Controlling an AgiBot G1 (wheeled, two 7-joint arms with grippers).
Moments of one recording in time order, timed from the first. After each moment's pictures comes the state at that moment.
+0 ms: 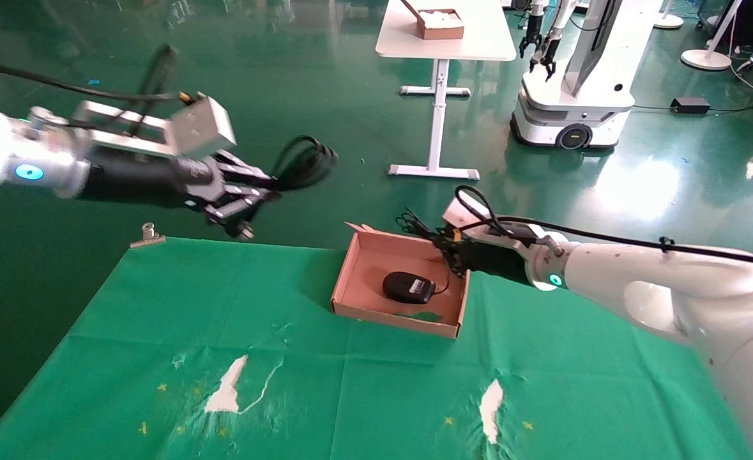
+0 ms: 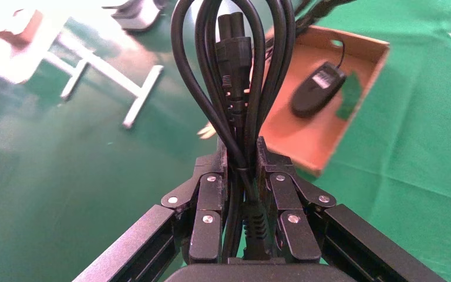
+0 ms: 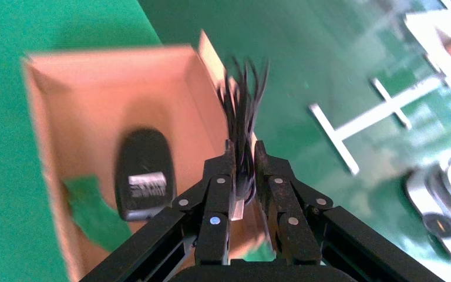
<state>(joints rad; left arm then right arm) -2.07 1.20 0.74 -0.02 1.54 1.26 0.33 1.69 -1.34 -0.51 0.02 -1.37 -0.79 -0.51</state>
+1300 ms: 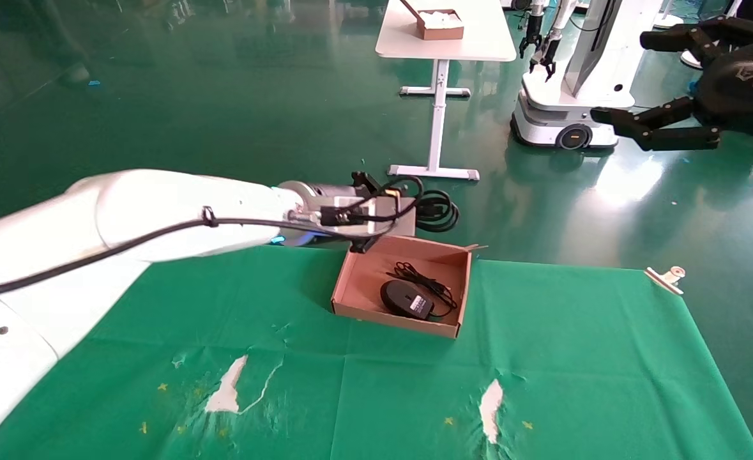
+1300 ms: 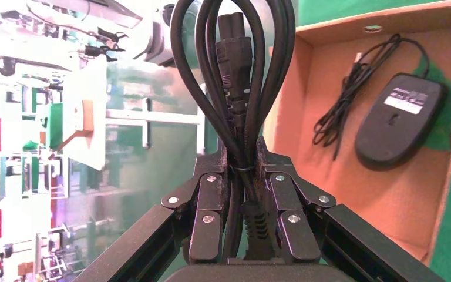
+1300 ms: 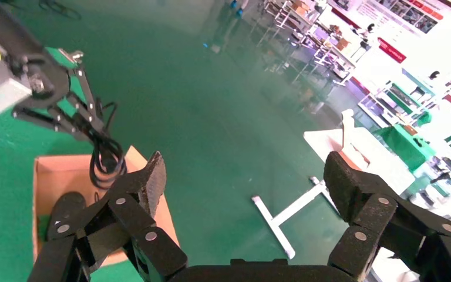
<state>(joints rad) -1.81 1.38 1.22 -0.61 1.62 0.64 0.09 2.00 -0.83 -0.44 0.10 -1.26 -1.41 -0.47</state>
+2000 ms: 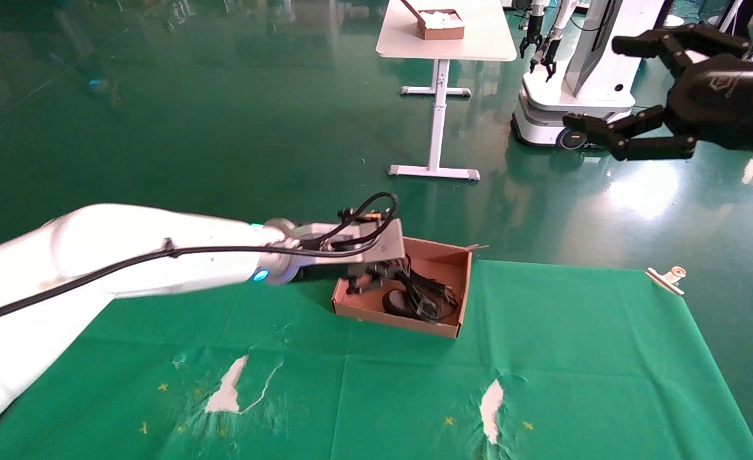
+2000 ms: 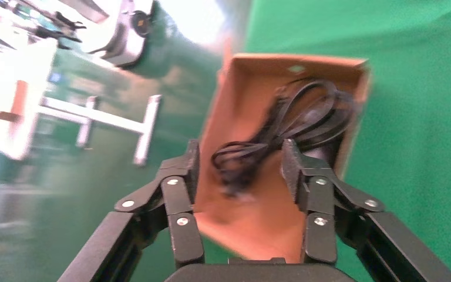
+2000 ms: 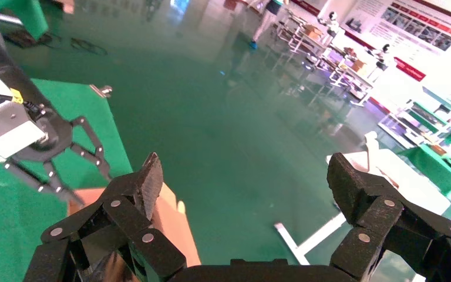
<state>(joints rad) -1.70 1.25 1.15 -0.74 1.47 0.72 -0.03 1.87 -0.81 -0.41 0.27 -1.17 -1.45 -0.38</state>
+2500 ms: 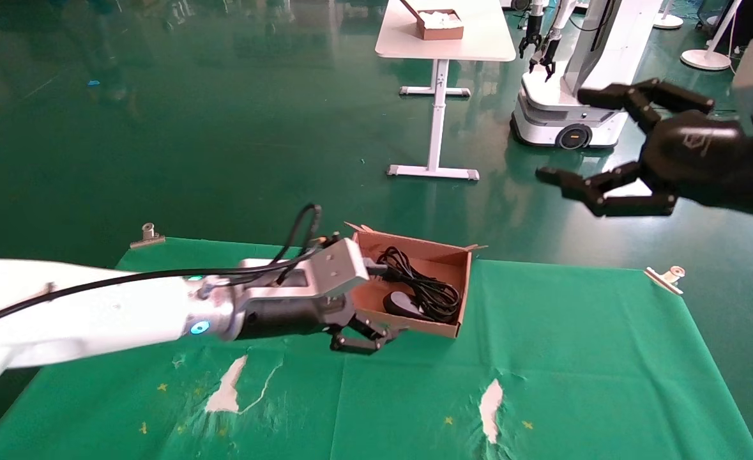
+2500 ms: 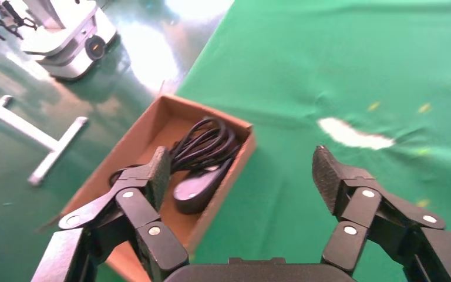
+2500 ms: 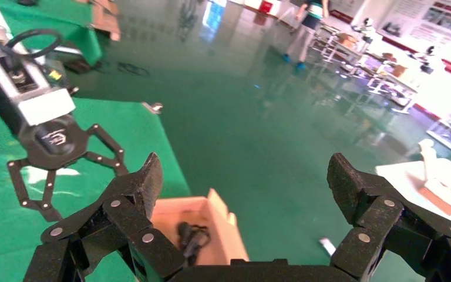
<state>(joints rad) -1.52 1.06 0.89 -0.90 1.26 0.95 -0.07 1.64 -0.75 -0.37 0.56 -1.04 -1.47 -0.22</state>
